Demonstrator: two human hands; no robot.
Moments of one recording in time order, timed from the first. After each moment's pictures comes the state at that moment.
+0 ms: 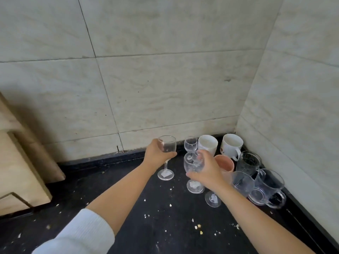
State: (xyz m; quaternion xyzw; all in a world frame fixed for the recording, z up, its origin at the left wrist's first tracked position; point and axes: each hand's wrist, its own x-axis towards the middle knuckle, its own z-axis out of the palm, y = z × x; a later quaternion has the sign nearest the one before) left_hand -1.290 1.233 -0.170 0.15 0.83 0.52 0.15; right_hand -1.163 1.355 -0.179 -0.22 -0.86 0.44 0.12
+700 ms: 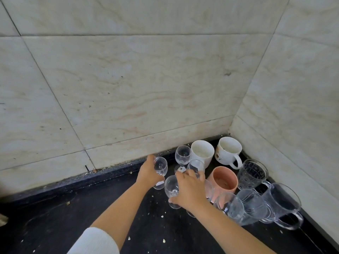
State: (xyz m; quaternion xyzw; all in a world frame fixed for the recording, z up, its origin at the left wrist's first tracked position) left_hand -1.385 1.294 -0.274 0.22 0.89 0.34 0.22; right_hand -1.261 1.374 -0.257 -0.23 -0.97 0.08 -0.04
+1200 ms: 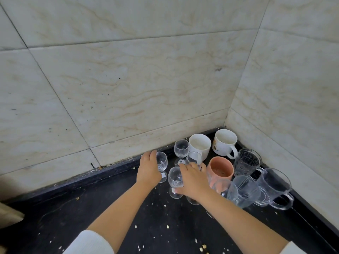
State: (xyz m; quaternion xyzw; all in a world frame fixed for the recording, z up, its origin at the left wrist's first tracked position) left_hand -1.360 1.277 -0.253 0.32 0.92 0.22 0.09; right_hand -1.245 1.379 -0.242 -0.23 -0.97 0.08 -0.08
